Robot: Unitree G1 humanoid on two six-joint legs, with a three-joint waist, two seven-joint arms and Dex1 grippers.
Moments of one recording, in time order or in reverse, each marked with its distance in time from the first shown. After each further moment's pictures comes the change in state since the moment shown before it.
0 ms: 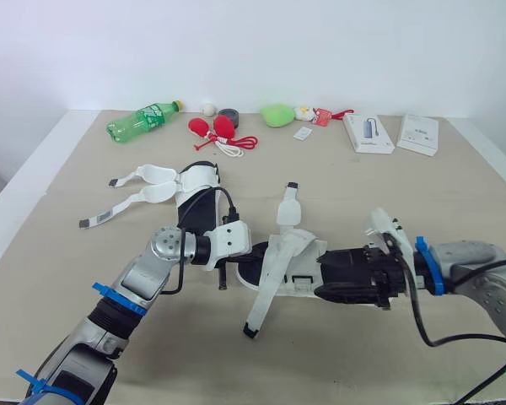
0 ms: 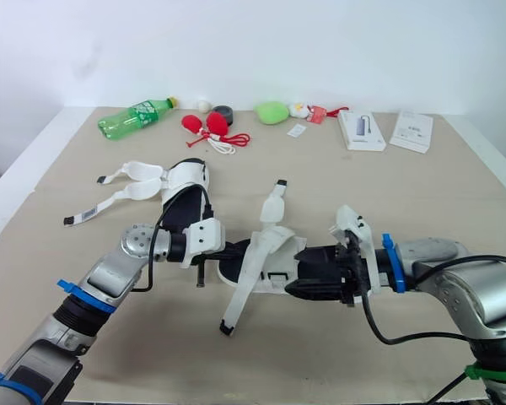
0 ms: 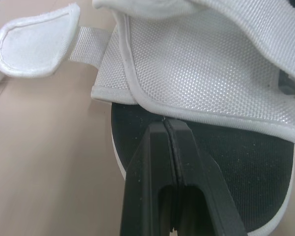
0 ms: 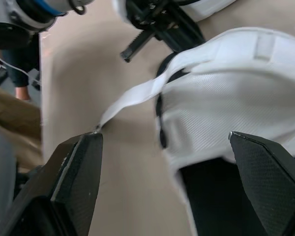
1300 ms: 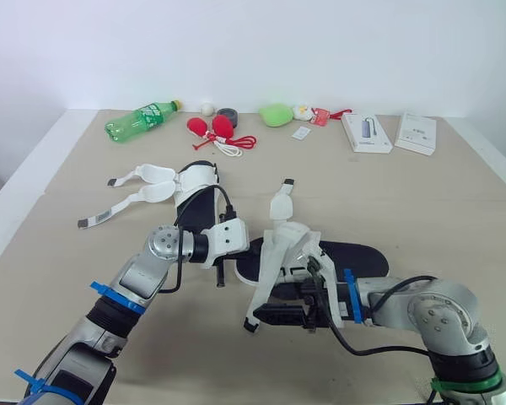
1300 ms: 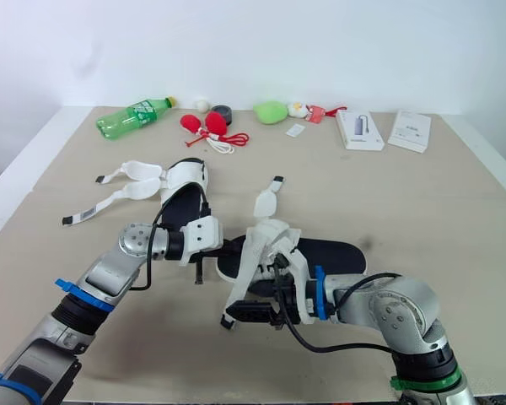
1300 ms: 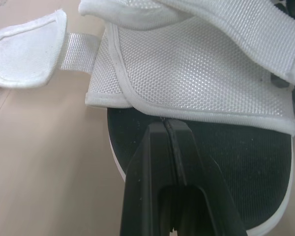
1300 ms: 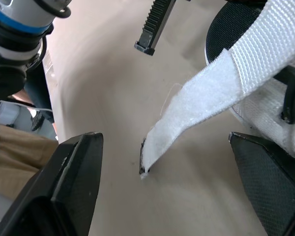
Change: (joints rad) left arm -0.003 -0.001 0.012 0.017 0.019 -0.009 0.021; right arm -0.059 0.462 0.111 -0.076 0.211 0.441 -0.654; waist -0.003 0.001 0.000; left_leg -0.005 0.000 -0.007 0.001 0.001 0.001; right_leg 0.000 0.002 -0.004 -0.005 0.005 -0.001
